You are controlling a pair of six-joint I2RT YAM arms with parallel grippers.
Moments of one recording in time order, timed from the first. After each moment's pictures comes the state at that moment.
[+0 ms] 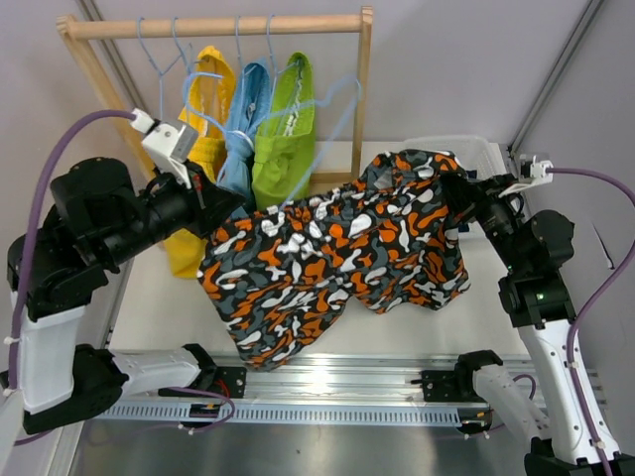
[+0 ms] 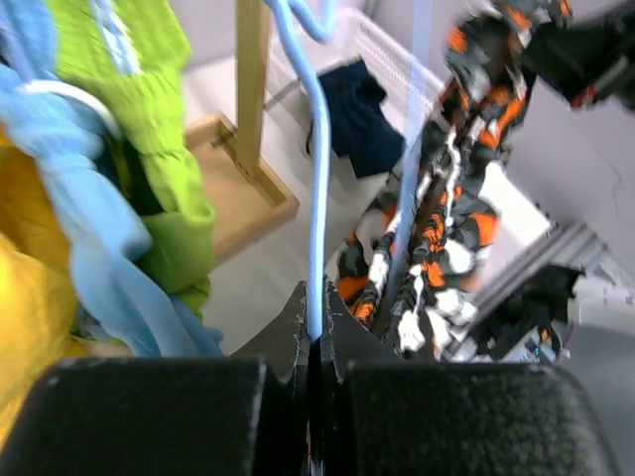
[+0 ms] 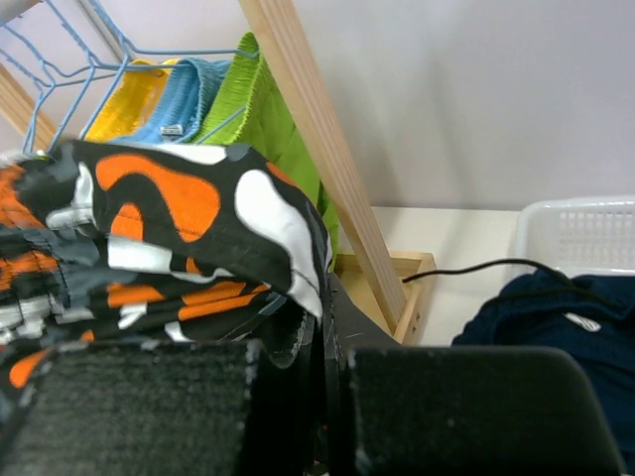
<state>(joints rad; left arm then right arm) -0.77 1.12 2.05 -1.19 -0.06 -0.23 0.18 0.76 1.00 -0.05 -0.25 0.40</state>
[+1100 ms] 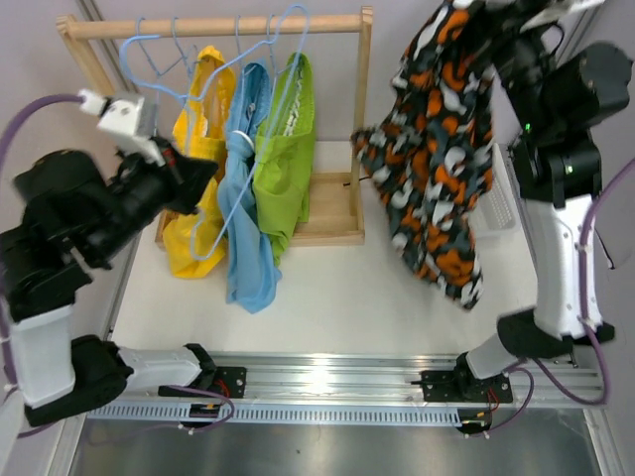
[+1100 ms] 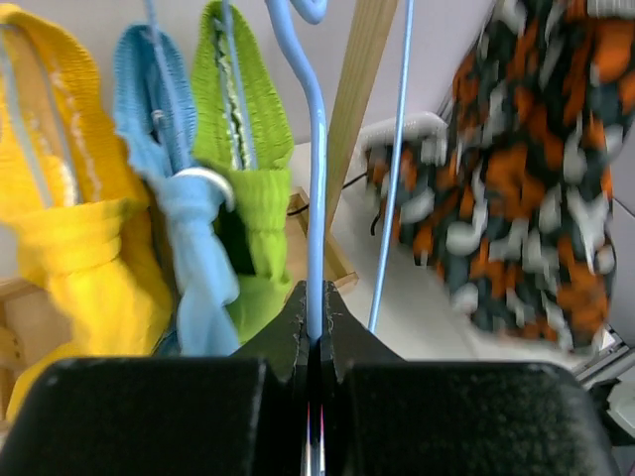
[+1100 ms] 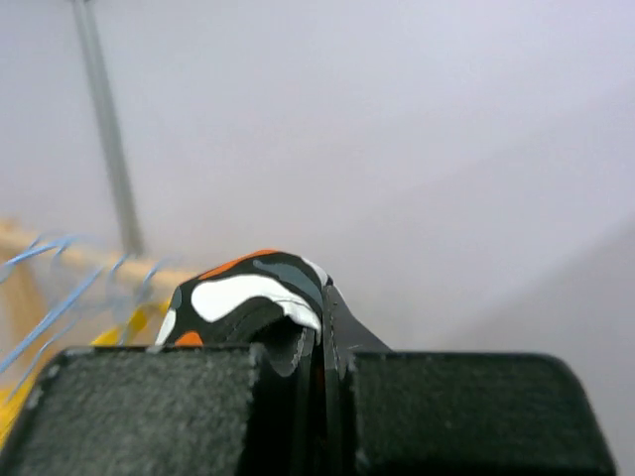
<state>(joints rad) -0.81 1.21 2.24 -1.15 -0.33 -0.21 0.34 1.46 2.21 -0.28 -0.16 0.11</state>
